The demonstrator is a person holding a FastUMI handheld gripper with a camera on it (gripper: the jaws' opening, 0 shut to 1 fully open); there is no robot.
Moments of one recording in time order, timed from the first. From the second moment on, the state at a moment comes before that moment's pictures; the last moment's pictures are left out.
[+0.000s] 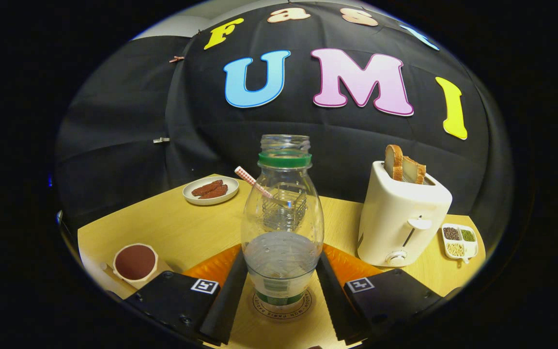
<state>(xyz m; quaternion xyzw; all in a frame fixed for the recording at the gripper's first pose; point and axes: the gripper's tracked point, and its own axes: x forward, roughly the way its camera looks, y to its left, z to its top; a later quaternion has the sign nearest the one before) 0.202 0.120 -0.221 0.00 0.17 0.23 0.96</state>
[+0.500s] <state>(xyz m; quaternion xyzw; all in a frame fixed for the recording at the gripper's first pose) 0.181 0.104 -0.196 0.00 0.17 0.23 0.96</state>
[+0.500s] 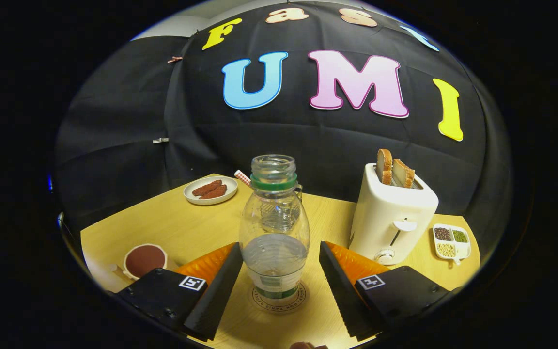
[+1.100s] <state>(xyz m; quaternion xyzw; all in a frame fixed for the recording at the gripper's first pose) 0.137 0.042 -0.067 -0.07 0.09 0.16 0.98</state>
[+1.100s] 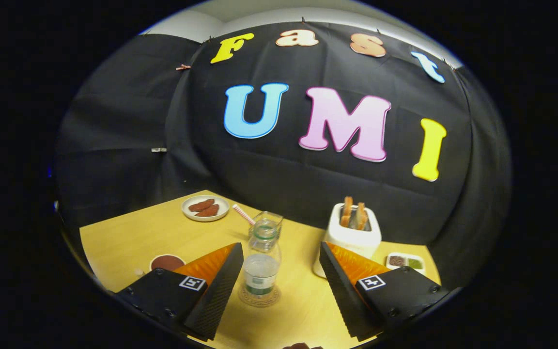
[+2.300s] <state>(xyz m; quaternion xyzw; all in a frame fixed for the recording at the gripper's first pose) -0.055 -0.073 0.079 0.00 0.05 -0.06 1.00</state>
